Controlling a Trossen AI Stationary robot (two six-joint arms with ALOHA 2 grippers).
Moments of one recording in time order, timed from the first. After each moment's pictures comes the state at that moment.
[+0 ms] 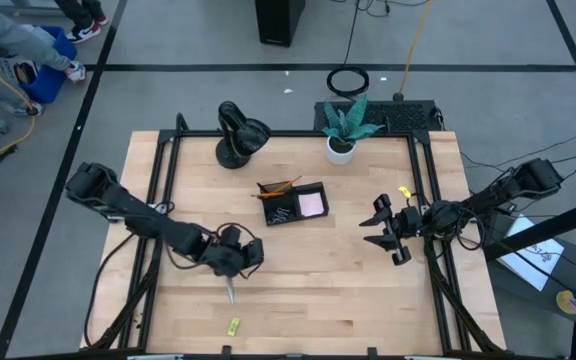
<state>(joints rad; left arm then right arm) -0.46 1.48 0.83 -0.20 -0.31 -2.04 0.32 0.91 0.02 1.22 0.10 0.07</state>
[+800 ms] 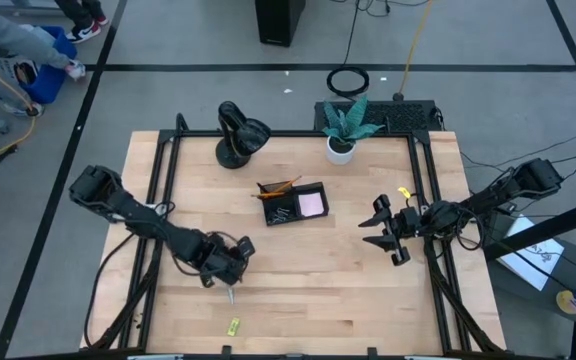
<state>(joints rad) -0.49 1.54 0.83 -0.46 -0.24 -2.52 0.32 0.91 0.02 1.20 0.10 0.07</state>
